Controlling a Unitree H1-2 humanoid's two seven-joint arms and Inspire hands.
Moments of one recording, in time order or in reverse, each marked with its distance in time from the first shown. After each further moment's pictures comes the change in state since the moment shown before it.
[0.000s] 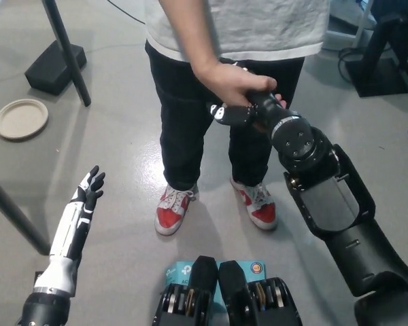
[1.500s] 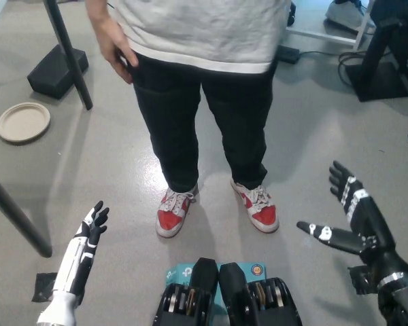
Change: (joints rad) left_arm 0.125 -0.015 -0.024 -0.027 -0.003 -0.005 -0.001; right_arm 0.693 -0.059 -0.302 -0.344 0.388 -0.355 0.088
